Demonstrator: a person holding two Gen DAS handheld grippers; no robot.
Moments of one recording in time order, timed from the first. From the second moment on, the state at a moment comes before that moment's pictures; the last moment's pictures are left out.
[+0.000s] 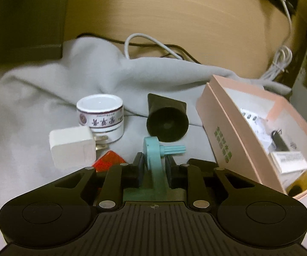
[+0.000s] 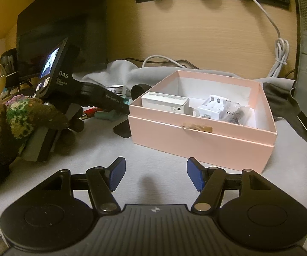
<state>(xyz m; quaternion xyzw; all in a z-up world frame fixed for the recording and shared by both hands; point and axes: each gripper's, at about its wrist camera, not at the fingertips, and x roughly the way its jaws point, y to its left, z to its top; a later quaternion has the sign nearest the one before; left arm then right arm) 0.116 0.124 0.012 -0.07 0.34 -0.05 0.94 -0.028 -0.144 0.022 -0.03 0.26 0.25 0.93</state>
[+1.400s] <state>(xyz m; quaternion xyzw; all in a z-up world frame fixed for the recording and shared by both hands) -0.087 0.251 0.037 -0.18 0.21 -0.08 0.96 0.111 0.068 0.045 -0.03 0.37 0.30 0.88</state>
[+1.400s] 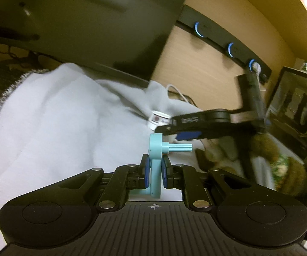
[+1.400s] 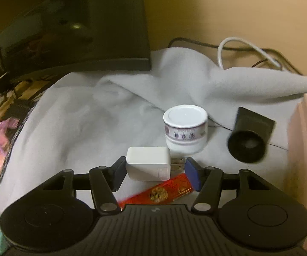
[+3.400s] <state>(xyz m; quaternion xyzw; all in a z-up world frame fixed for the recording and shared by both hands) -0.018 0.194 0.038 -0.06 0.29 -0.08 0.95 0.088 -0.174 0.124 -0.01 0.27 0.16 0.95</state>
